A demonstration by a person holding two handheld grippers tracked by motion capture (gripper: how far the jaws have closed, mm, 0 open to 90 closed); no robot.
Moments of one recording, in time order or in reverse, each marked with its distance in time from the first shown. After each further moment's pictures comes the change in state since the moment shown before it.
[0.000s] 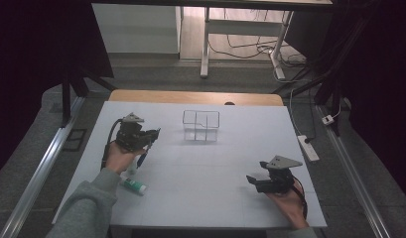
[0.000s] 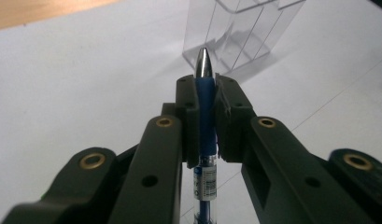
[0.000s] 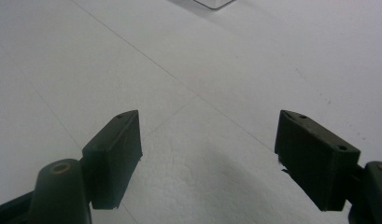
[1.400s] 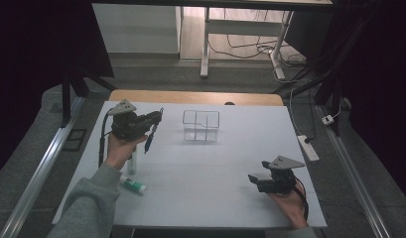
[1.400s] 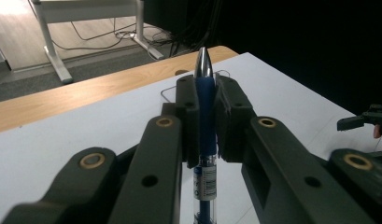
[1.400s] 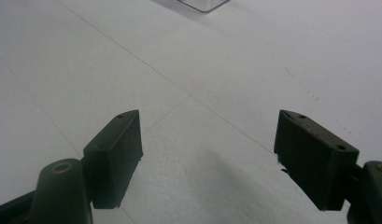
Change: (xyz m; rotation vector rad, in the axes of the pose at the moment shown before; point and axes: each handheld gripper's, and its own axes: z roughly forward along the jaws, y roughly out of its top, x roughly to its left) left arm -0.011 0.032 -0.026 -0.283 -0.093 0.052; right arm -0.001 -0.001 -0.004 -0.012 -0.027 0.017
